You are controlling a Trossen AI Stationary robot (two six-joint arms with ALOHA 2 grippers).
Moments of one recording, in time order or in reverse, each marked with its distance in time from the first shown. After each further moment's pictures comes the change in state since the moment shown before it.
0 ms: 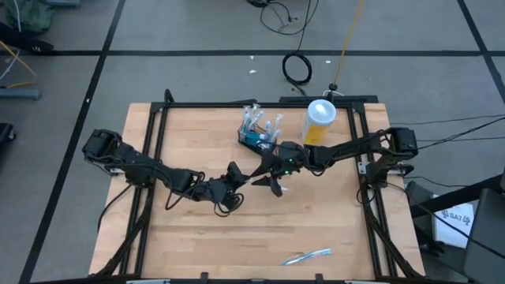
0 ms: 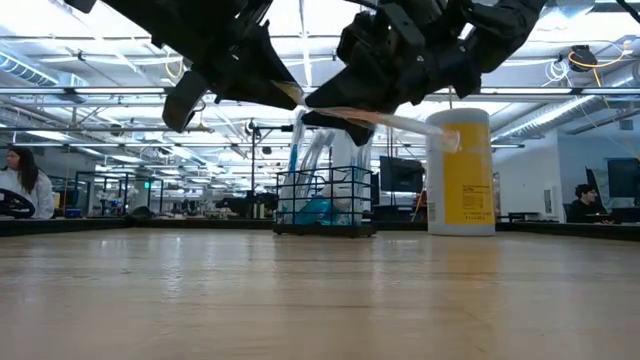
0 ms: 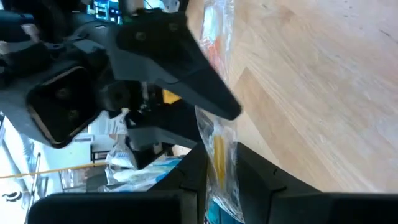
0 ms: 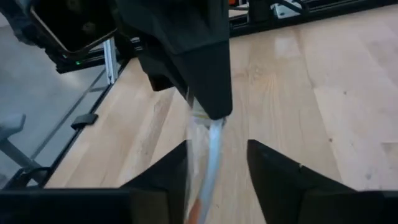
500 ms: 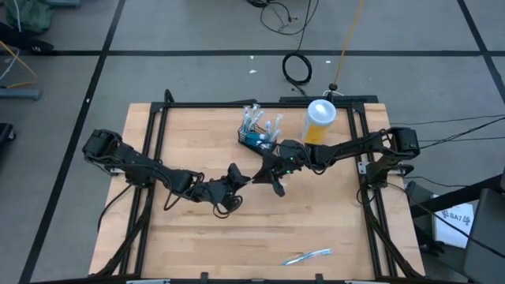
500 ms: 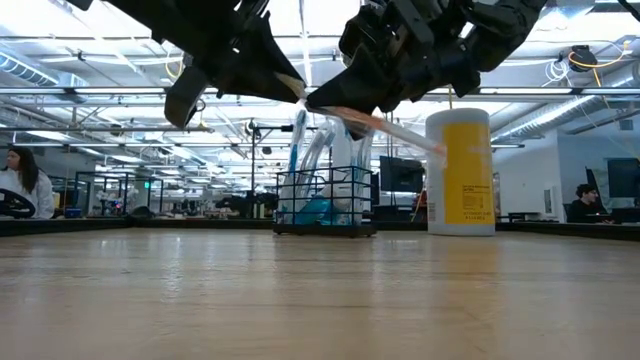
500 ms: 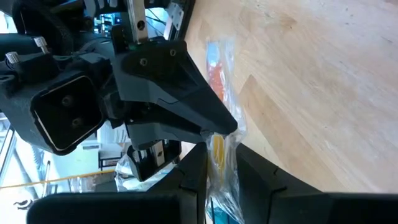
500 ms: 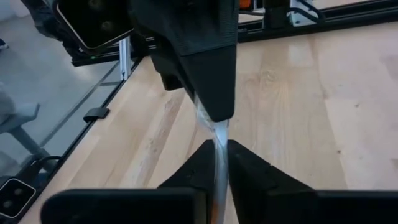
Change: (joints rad) left arm -0.005 0.000 0.000 0.034 -0.002 0.052; right arm -0.002 -0.013 -0.001 0.000 -0.066 -0.056
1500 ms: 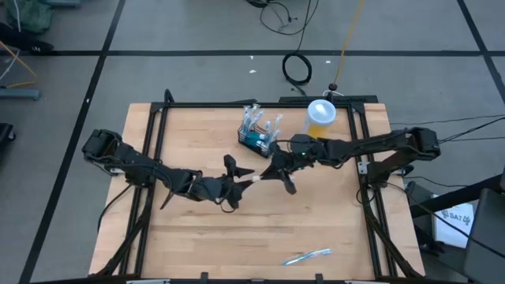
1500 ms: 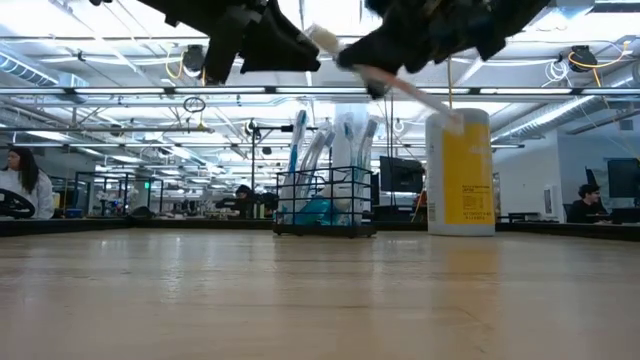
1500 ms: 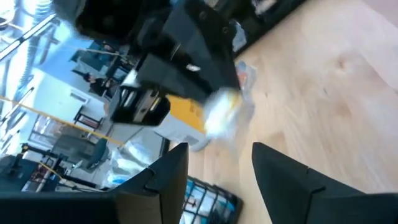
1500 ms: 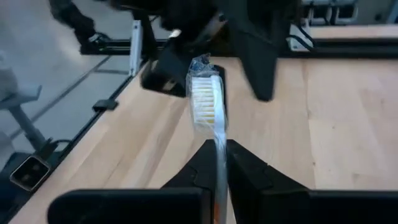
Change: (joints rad) left arm 0.001 -0.001 0.002 0.197 -0.033 -0.388; right arm -0.006 -0.212 -0.001 -0.226 0.020 -0.141
